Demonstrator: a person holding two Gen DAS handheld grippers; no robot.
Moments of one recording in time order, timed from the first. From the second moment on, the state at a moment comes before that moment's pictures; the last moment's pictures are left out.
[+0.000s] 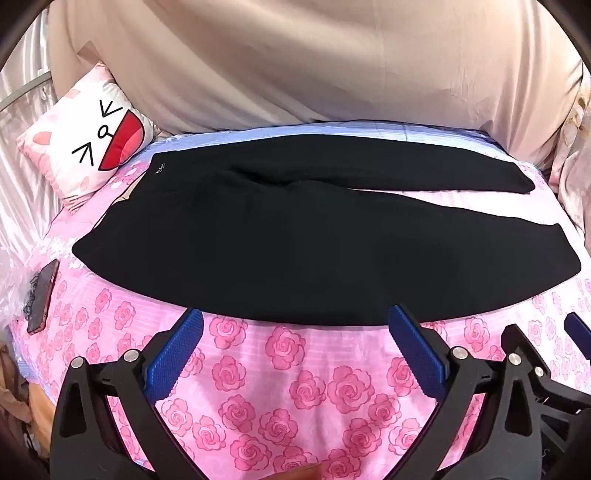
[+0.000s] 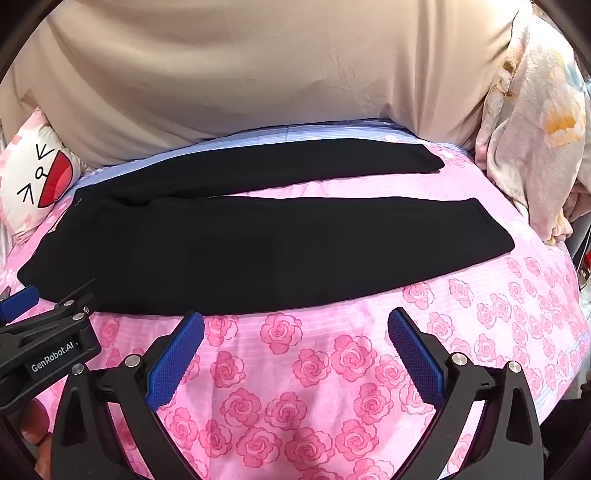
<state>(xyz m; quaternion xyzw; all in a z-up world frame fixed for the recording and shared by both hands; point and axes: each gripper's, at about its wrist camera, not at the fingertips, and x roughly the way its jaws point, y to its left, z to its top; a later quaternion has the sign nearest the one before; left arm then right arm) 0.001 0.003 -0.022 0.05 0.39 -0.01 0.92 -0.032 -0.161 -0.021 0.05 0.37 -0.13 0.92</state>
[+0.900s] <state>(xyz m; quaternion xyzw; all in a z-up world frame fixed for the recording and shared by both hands) 0.004 -0.008 -0.024 0.06 0.40 -0.01 0.92 -0.027 -0.167 -0.032 0.05 0.38 -0.13 0.91</state>
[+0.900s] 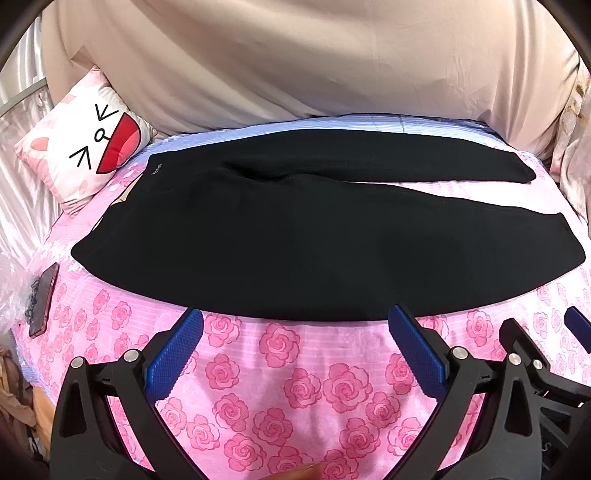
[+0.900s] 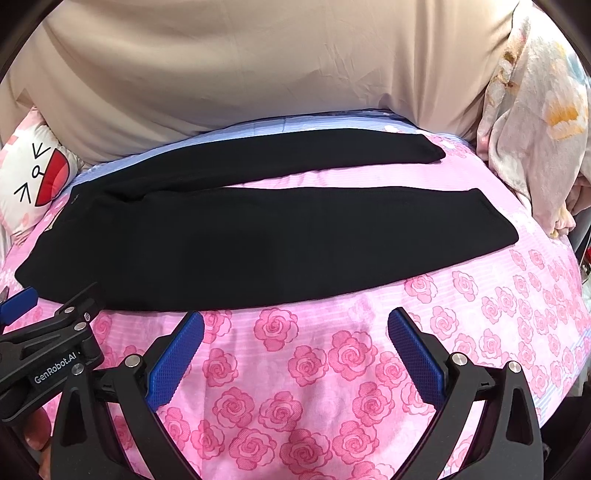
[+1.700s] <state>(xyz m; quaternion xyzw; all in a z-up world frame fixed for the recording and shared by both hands) 0.008 -0.008 -0.026 0.07 0.40 -0.01 0.91 -0.024 -0.165 -0.034 0.05 0.39 -0.13 0.91</state>
